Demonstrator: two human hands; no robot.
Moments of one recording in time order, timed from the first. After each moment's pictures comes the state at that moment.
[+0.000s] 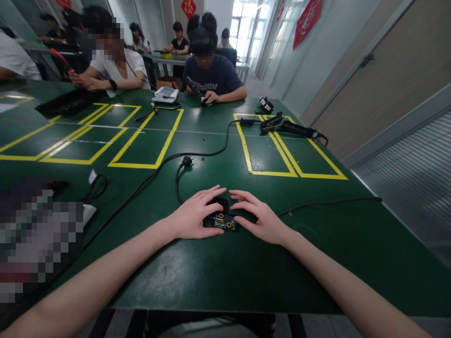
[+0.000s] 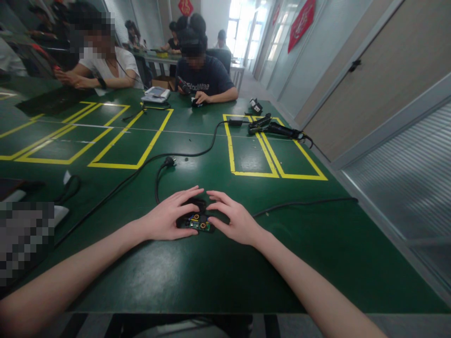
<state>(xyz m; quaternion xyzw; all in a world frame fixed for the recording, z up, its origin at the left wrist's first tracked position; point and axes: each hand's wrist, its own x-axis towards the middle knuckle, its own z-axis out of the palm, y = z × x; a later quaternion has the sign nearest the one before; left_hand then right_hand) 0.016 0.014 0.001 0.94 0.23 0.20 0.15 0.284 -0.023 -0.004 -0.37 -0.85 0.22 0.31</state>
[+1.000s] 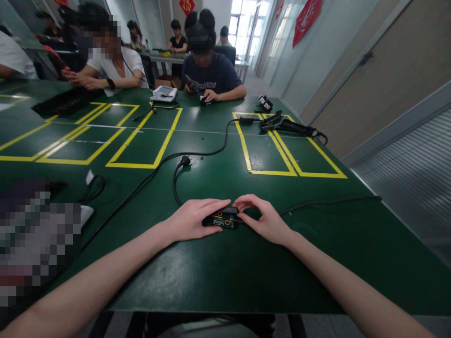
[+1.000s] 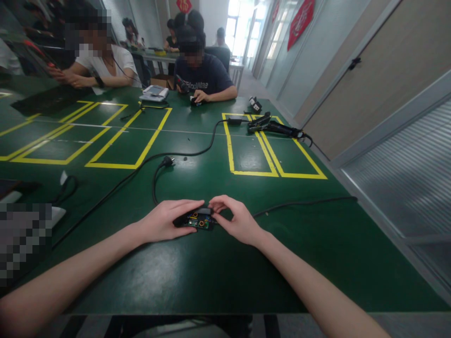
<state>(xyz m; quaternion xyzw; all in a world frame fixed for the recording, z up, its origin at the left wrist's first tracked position) 0.013 0.010 -0.007 0.92 0.21 0.26 0.20 0.281 -0.026 -0.001 -0.38 -0.78 0.33 0.38</state>
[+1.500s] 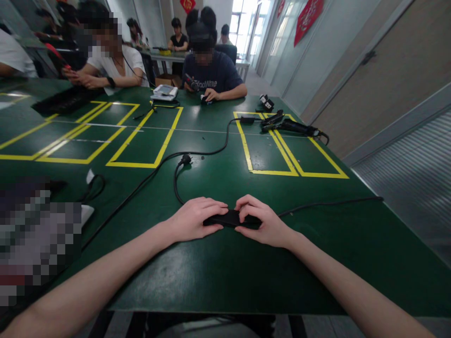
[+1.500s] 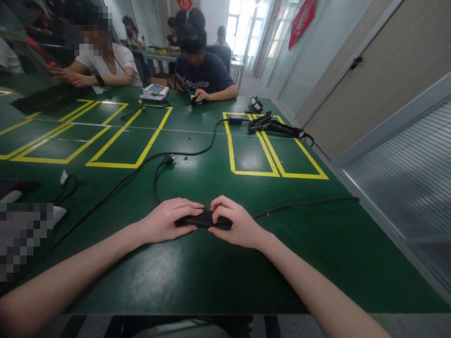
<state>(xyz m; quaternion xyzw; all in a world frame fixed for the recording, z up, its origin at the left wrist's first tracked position) 0.019 0.007 -0.001 0.93 0.21 0.23 0.20 0.283 -0.030 0.004 -0.33 -0.85 0.25 0.33</state>
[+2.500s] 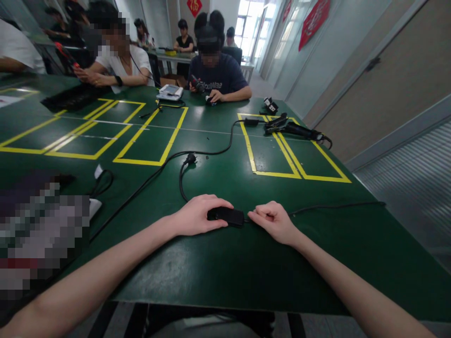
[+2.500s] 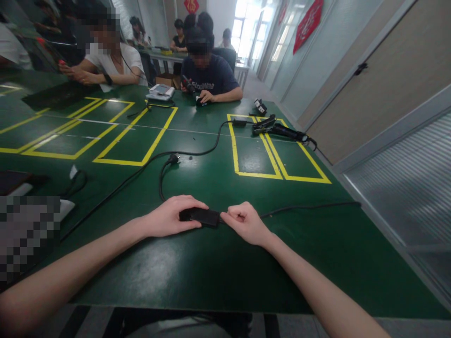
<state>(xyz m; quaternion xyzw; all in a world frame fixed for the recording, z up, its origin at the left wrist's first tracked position) 0.021 0.011 0.012 0.89 0.26 0.22 0.31 0.286 -0.028 0.011 -0.39 -0.77 0.36 0.35</state>
